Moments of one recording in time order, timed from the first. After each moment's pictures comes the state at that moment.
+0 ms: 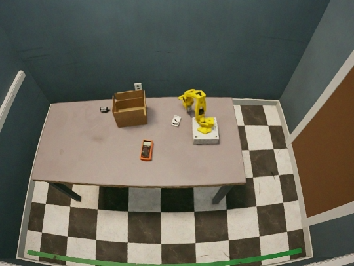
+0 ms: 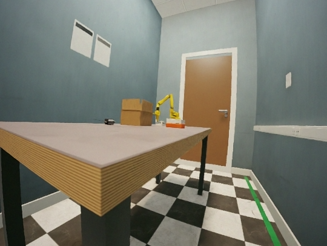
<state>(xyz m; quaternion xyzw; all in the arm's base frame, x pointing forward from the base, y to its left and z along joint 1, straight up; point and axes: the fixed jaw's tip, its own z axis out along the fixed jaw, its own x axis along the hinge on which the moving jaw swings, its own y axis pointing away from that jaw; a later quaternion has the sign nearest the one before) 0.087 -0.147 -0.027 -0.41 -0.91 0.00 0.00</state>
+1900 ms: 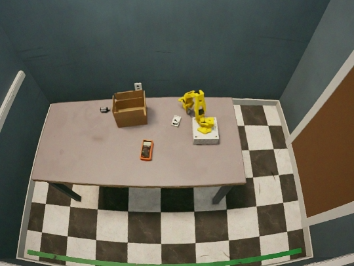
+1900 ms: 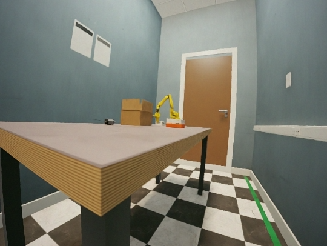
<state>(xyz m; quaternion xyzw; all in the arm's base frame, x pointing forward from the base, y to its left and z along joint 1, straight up) 0.086 -0.146 -0.047 -0.41 -0.91 0.00 0.01</state>
